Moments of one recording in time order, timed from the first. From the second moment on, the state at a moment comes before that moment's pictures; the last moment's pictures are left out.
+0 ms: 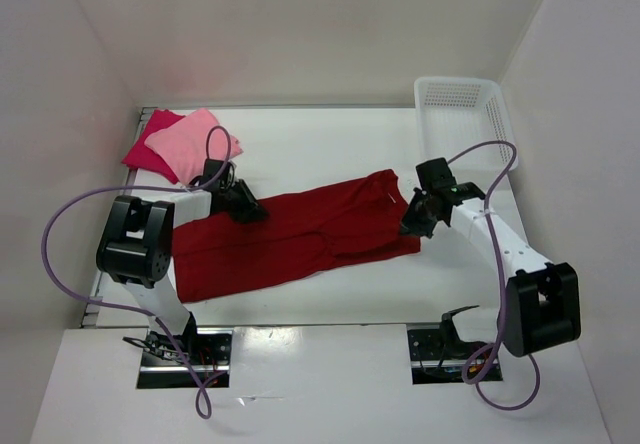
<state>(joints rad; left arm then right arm) -0.14 1.75 0.90 -0.11 0.37 -0.76 0.23 1.30 0.91 -0.73 -0.06 0.77</state>
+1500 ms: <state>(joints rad) -0.21 1.91 1.10 -0.19 0.44 -0.68 0.19 1.99 1.42 -0.44 0.19 0.70</state>
